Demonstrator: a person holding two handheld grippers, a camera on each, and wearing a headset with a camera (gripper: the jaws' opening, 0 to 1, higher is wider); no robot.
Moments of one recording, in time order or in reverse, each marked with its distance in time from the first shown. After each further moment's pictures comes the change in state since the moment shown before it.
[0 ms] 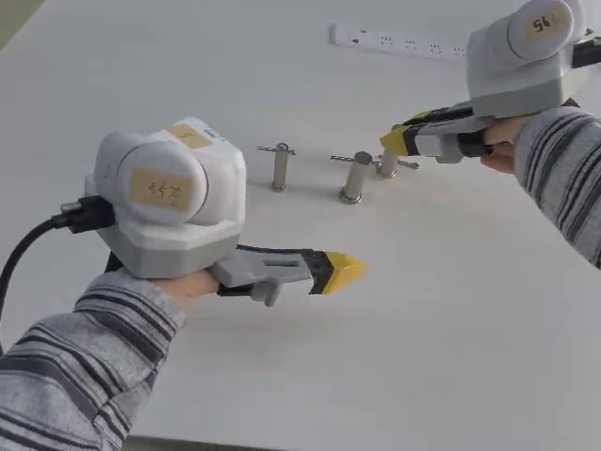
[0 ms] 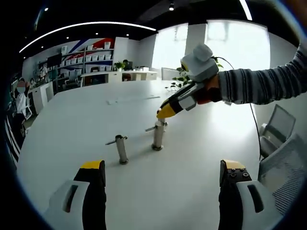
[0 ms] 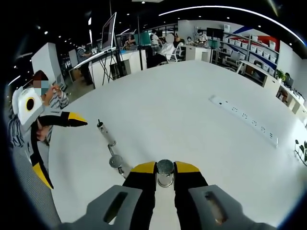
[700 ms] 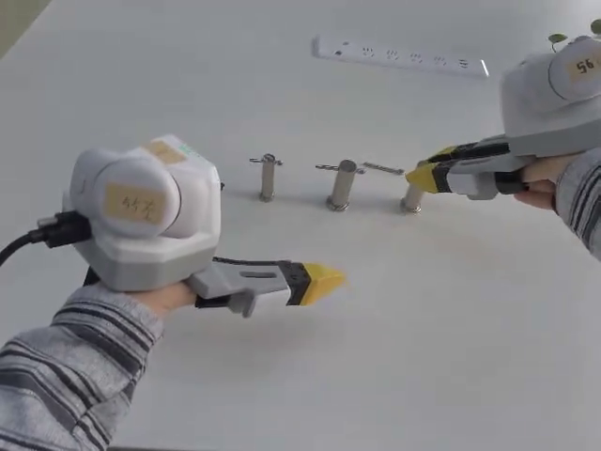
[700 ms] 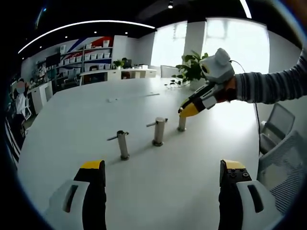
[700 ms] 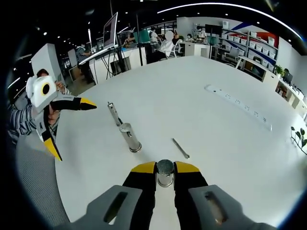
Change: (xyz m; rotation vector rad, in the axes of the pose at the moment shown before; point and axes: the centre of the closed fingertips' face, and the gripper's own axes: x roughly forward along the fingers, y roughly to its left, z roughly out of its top) left arm -0.005 0.002 -0.005 0.008 0.024 -0.007; right arm -0.039 0.006 -0.037 0.018 0.026 0.010
